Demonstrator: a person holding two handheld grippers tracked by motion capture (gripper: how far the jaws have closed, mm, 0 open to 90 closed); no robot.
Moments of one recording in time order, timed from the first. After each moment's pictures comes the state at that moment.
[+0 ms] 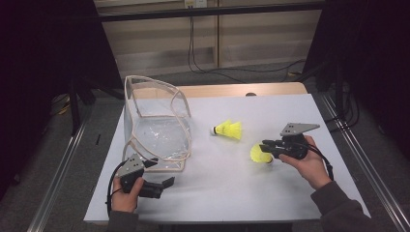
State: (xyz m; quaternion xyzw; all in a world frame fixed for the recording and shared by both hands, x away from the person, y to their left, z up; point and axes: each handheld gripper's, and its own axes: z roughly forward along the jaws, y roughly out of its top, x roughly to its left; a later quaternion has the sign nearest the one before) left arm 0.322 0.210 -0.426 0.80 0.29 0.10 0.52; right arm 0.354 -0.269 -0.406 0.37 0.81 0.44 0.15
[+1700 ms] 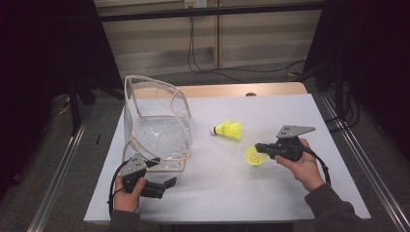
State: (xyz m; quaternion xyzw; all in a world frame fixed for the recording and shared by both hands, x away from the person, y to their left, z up) left arm 0.322 0.205 -0.426 0.80 0.29 0.10 0.52; right arm 0.354 -0.258 -0.415 0.36 0.80 0.46 0.13
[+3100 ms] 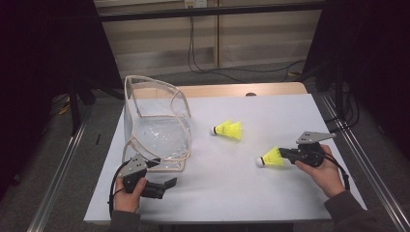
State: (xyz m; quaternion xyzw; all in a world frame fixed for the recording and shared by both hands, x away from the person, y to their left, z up) left arm 0.321 0.204 -0.426 0.80 0.29 0.10 0.52; right arm 0.337 -0.314 -0.431 0.40 0.80 0.41 0.16
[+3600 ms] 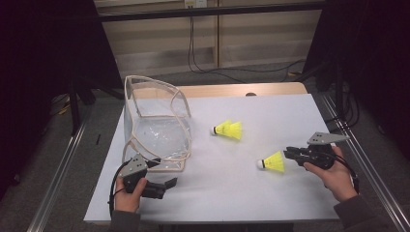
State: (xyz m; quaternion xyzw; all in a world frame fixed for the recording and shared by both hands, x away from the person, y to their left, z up) left arm 0.321 0.203 -0.426 0.80 0.29 0.10 0.52; right arm 0.323 -0.332 -0.421 0.41 0.79 0.42 0.17
